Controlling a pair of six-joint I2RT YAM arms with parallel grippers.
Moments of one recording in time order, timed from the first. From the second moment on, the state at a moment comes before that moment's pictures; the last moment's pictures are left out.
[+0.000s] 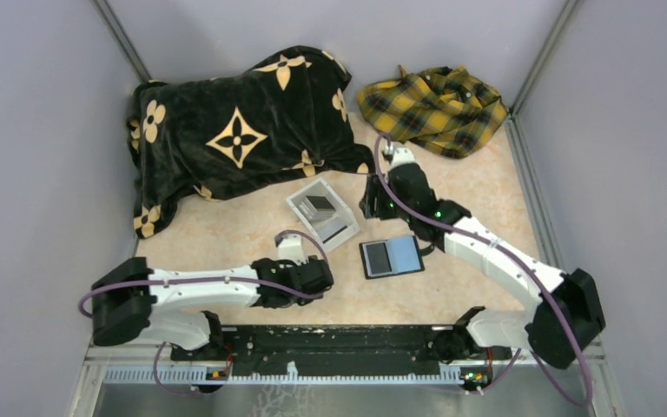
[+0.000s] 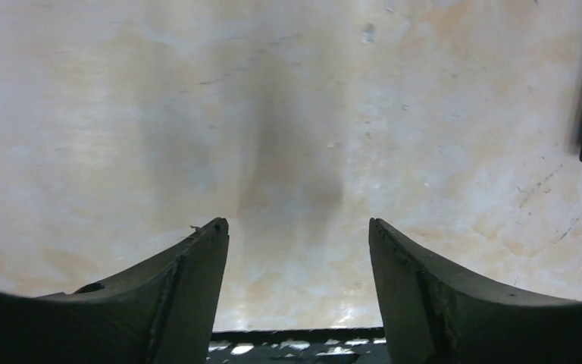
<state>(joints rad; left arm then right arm) -1.25 1.39 0.72 -0.57 -0.51 -1.26 0.66 1.18 0.86 -0.29 0.13 0.47</state>
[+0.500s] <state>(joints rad) -1.23 1.00 0.53 -0.76 -0.66 -1.42 0.74 1.72 1.33 -0.33 -0.03 0.29</state>
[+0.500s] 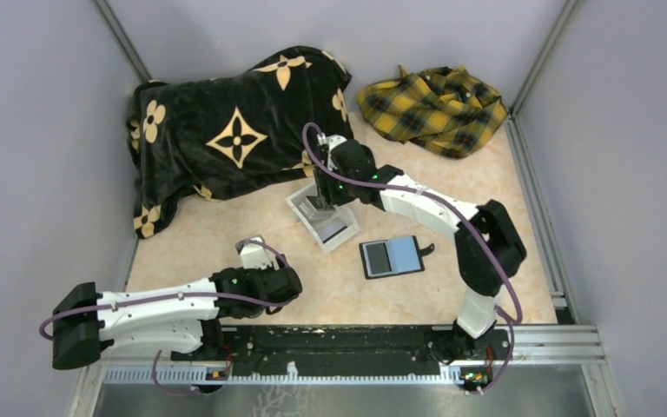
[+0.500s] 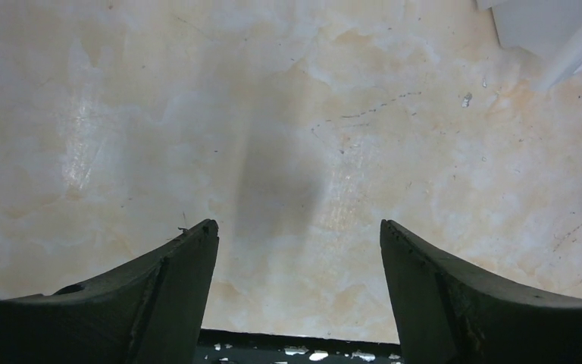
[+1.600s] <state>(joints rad) -1.09 1.05 0.52 -0.59 -0.61 -1.25 0.73 2.07 1.62 -0.40 -0.21 0.24</state>
